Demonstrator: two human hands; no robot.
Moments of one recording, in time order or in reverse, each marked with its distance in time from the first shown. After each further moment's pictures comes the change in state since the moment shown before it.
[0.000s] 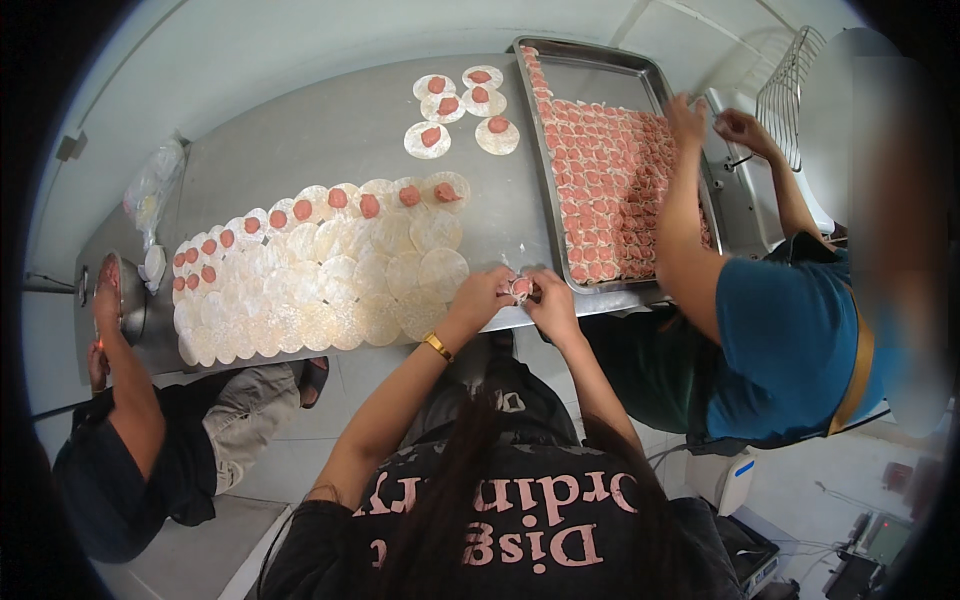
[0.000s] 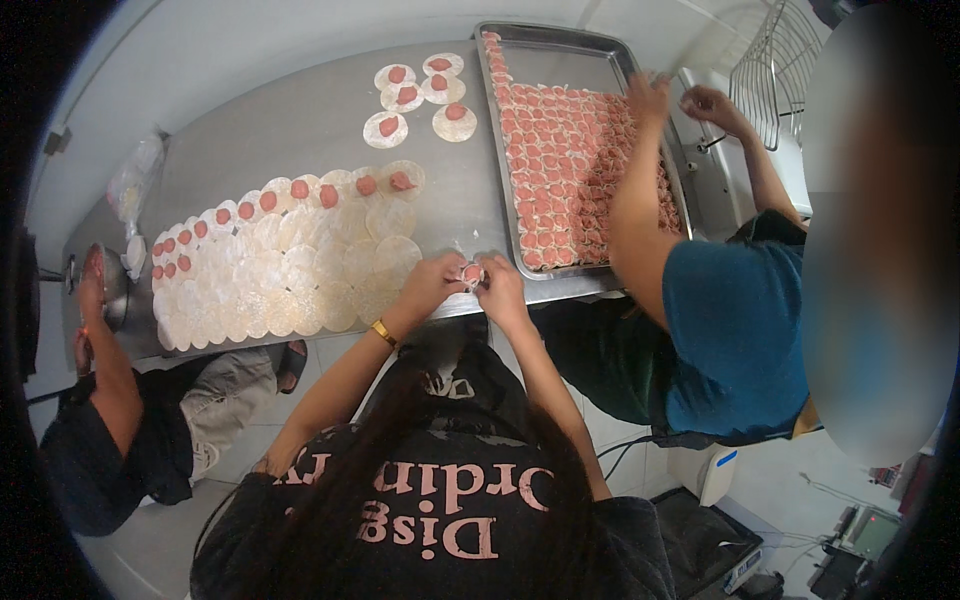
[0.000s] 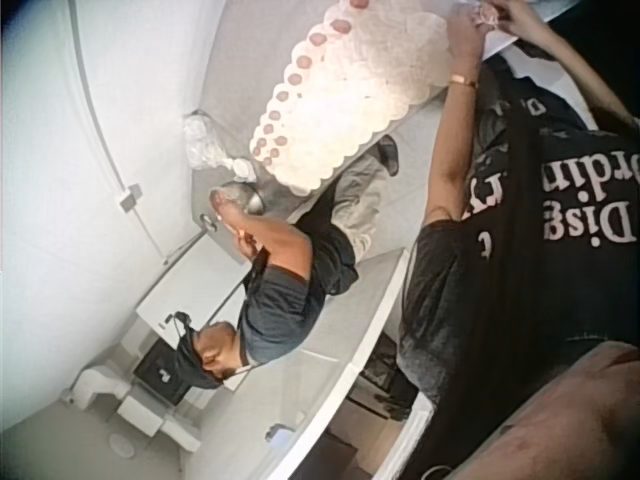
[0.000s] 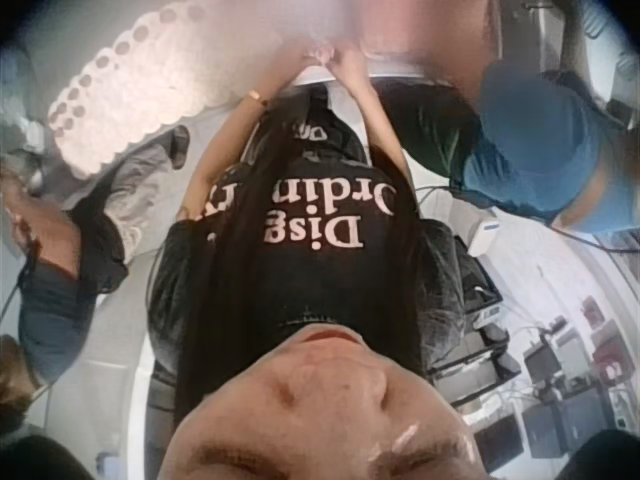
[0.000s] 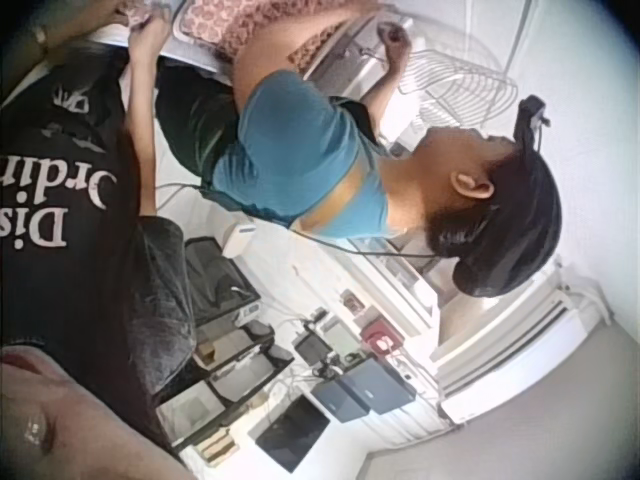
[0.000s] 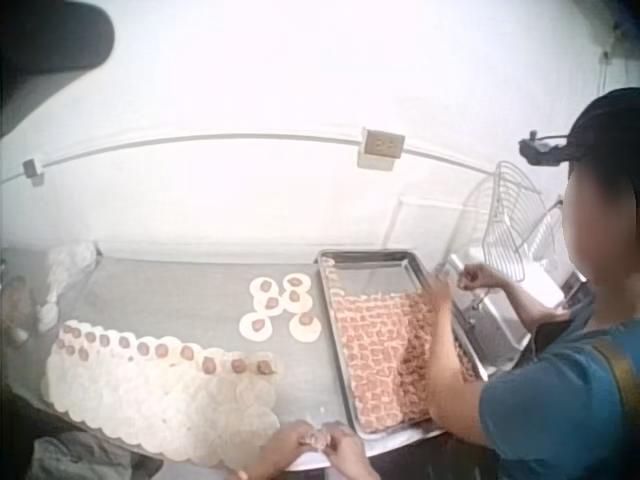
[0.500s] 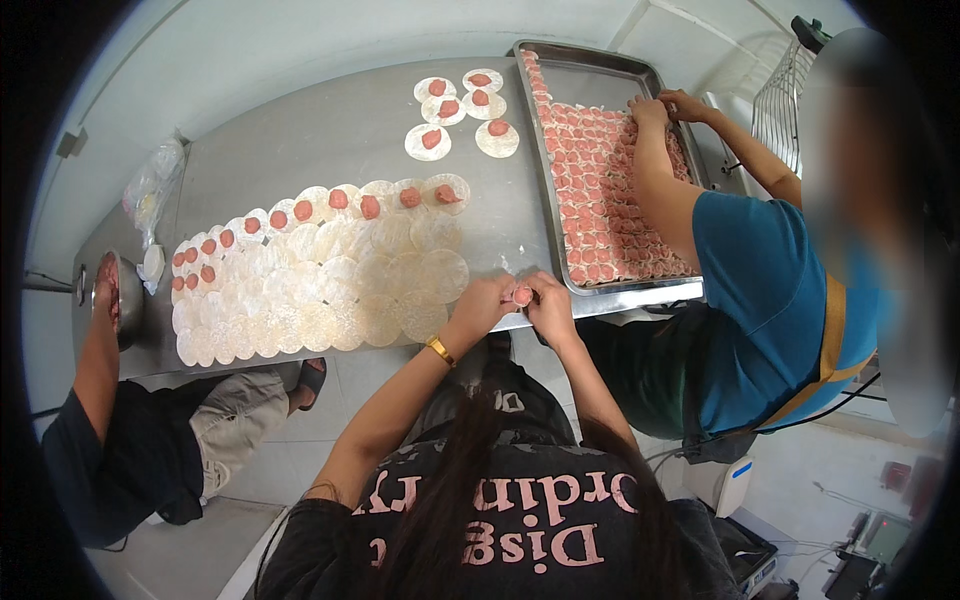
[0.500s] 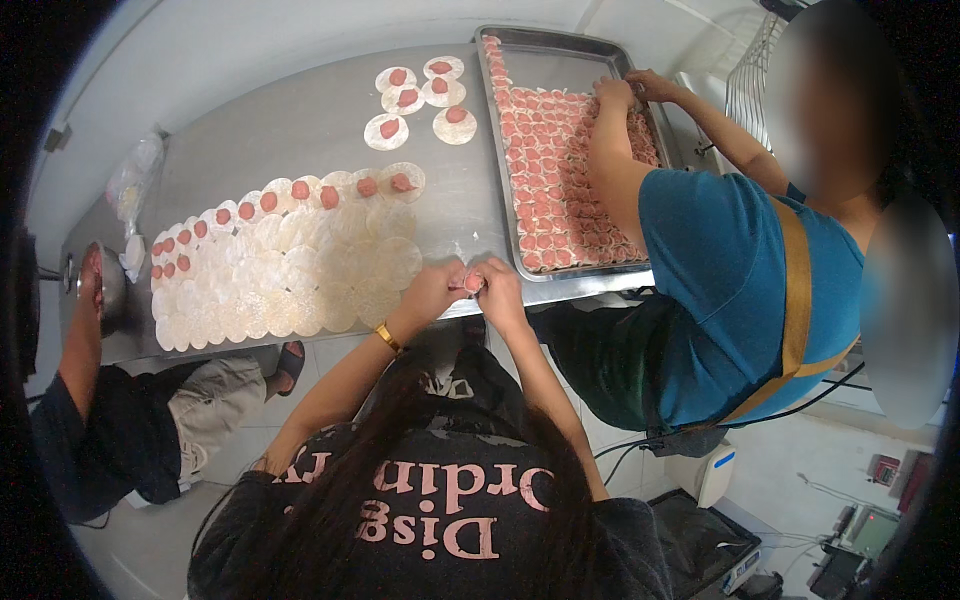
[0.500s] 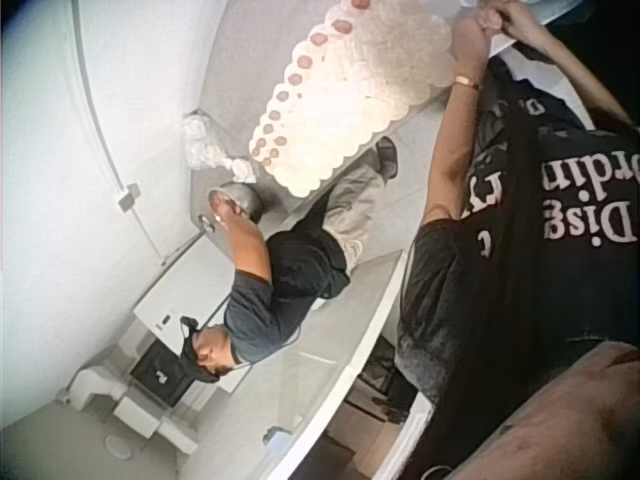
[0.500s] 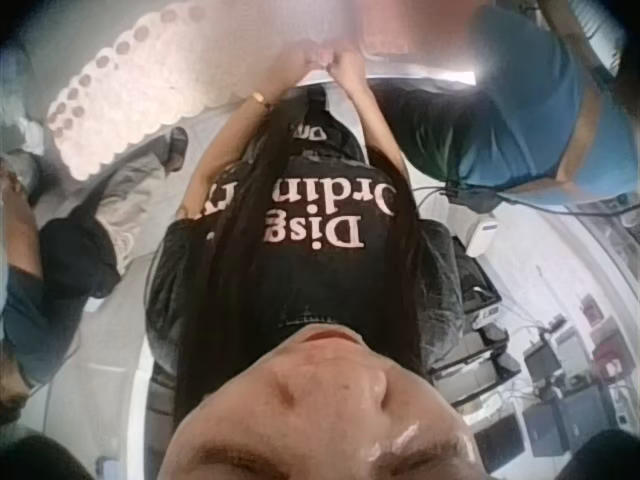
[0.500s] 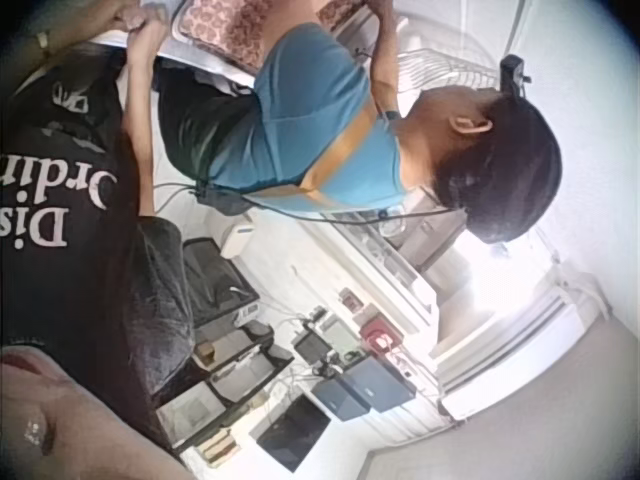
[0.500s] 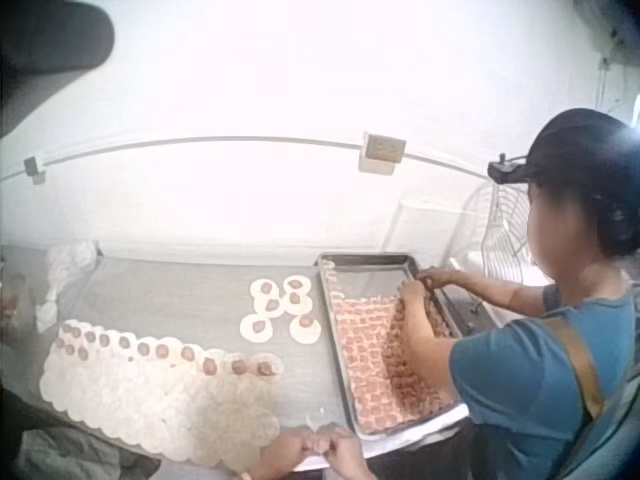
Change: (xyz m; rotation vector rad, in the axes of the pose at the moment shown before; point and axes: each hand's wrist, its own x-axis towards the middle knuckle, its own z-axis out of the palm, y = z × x) left_hand -0.006 0.006 0.001 0.090 -0.061 0.006; right_hand 0.001 0.003 0.000 -0.079 -0.062 -0.076
